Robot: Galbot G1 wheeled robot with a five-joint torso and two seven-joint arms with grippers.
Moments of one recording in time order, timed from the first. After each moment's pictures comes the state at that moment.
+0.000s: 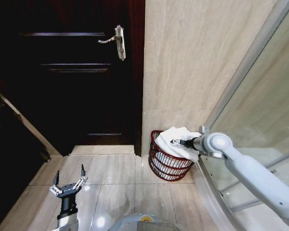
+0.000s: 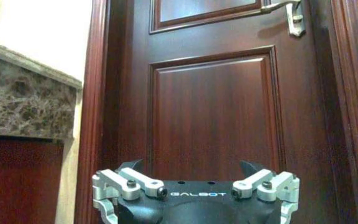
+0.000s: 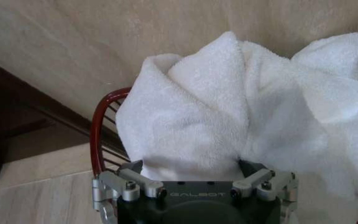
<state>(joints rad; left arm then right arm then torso) 1.93 -1.61 -0.79 -2.06 -0.16 -0.66 -0.07 -0.64 0.69 0.02 1.93 2.00 -0.73 0.96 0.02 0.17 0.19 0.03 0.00</state>
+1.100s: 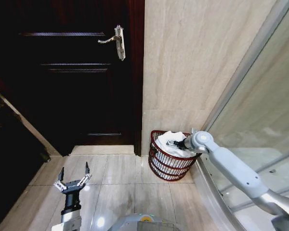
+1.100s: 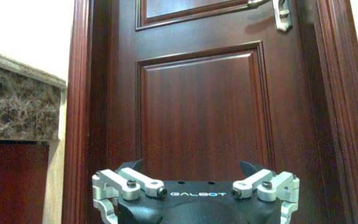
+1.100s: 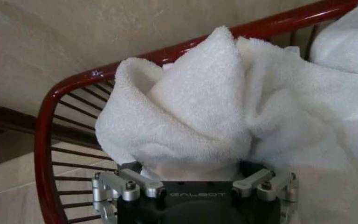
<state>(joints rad) 1.91 -1.61 -0.78 -2.07 -0.10 -0.61 -0.07 -0.53 0.83 -0.14 1.63 1.97 -0.73 0.91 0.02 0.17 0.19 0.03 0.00</state>
